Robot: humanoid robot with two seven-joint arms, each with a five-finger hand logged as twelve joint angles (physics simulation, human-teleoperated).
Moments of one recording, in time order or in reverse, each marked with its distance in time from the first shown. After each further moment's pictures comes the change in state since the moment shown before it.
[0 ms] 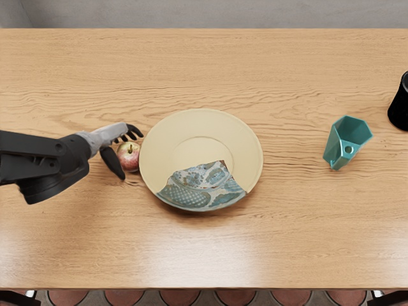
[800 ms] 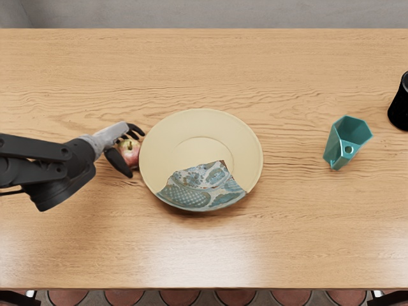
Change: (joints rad) left arm 0.033 -0.017 -0.025 -0.020 -0.083 0.107 -0.011; right arm 0.000 0.000 0.000 0.000 0.000 0.000 0.000
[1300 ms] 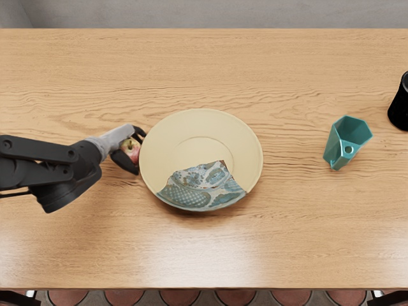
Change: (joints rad) left arm 0.012 -0.028 -0.007 0.011 -0.001 0.003 -0.001; right arm 0.000 0.000 0.000 0.000 0.000 0.000 0.000
